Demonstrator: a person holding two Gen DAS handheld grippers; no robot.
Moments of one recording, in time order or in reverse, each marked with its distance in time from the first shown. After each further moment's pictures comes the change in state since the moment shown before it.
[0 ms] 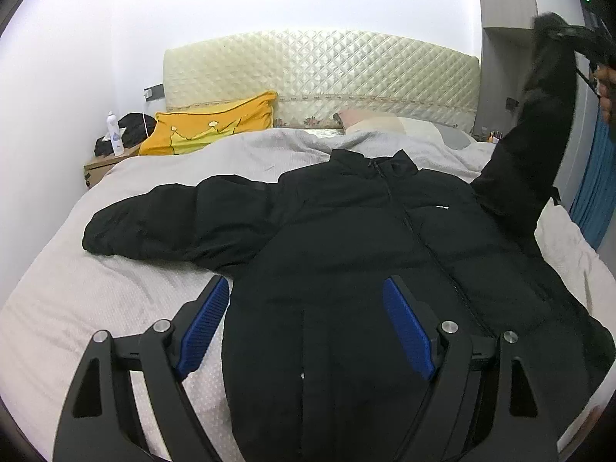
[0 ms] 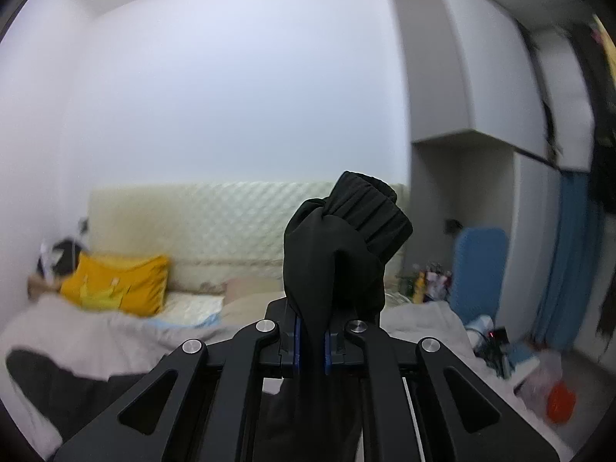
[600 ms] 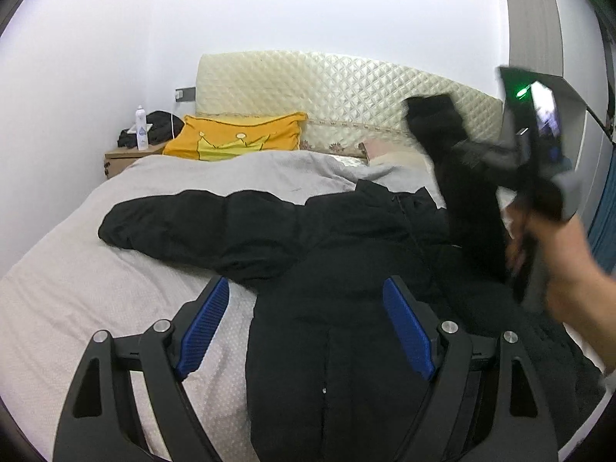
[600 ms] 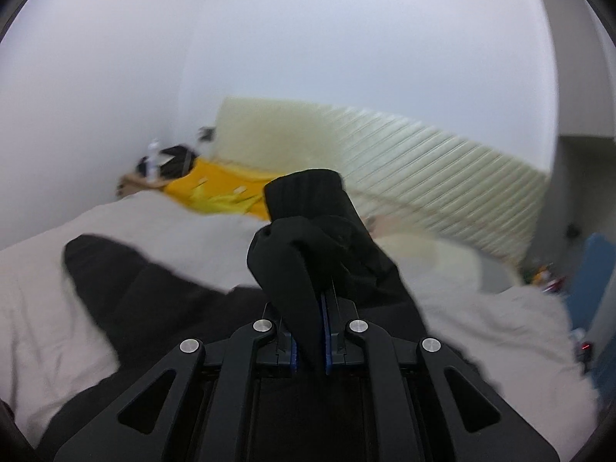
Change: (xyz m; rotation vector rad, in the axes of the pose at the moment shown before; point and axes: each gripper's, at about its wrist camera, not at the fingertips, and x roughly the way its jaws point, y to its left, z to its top) left arm -0.015 0.032 0.000 -0.125 -0.085 0.042; right arm 0.030 0.233 -0.142 -0.204 0.162 0.412
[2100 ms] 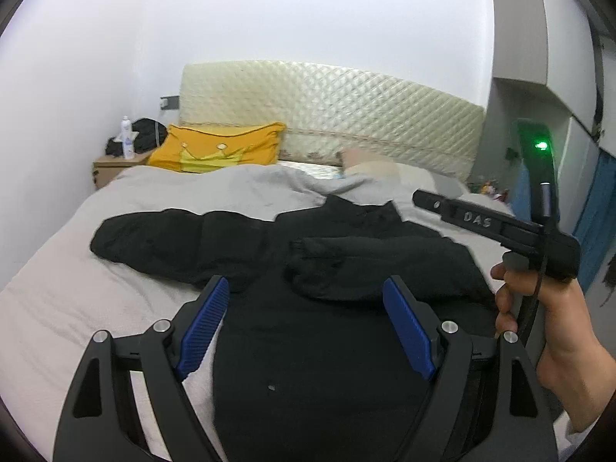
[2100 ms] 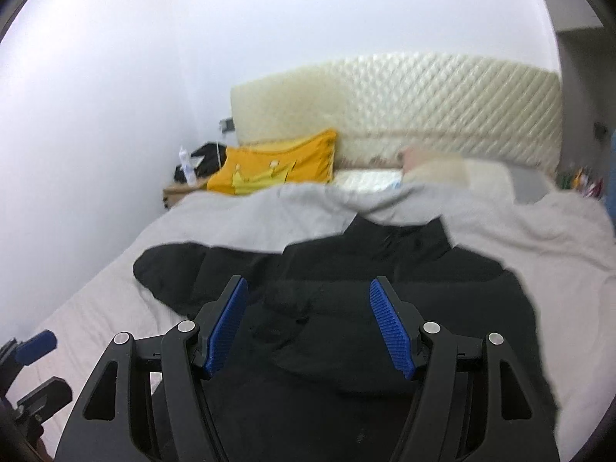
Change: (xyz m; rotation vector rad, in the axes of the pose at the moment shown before) left arm -0.052 -0.048 0.044 -0.008 0.006 -0.063; right arm -0.096 -0.047 0.002 0.265 0.131 0.183
